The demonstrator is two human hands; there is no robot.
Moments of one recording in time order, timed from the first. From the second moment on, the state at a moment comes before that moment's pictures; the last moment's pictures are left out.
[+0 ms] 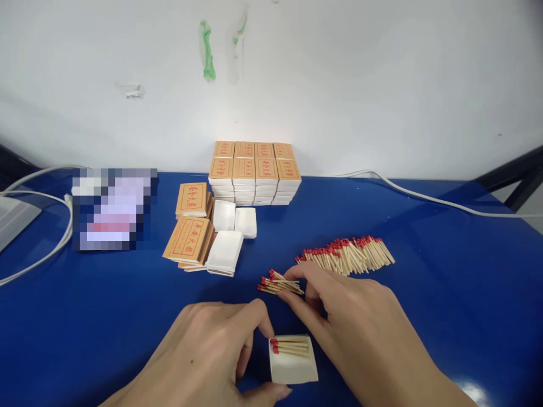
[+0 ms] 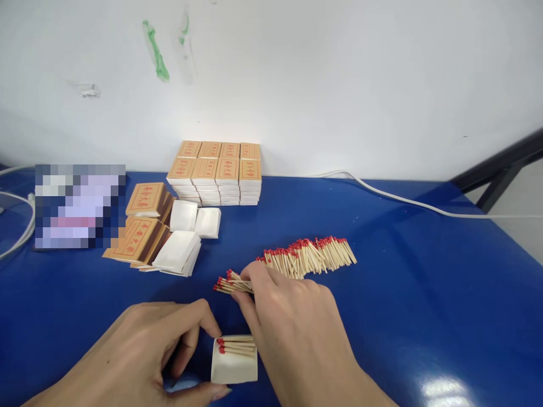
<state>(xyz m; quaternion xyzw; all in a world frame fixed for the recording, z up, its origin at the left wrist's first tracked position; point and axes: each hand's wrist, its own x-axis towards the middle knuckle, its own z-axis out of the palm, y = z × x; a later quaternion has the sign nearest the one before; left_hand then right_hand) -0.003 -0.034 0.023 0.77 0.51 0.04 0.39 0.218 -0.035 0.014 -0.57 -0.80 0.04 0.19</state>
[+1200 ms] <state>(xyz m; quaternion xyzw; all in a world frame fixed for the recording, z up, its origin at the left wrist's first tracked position) -0.010 -0.039 0.005 0.80 0.48 0.18 0.30 0.241 -0.048 0.036 -0.45 -0.87 0.14 0.14</state>
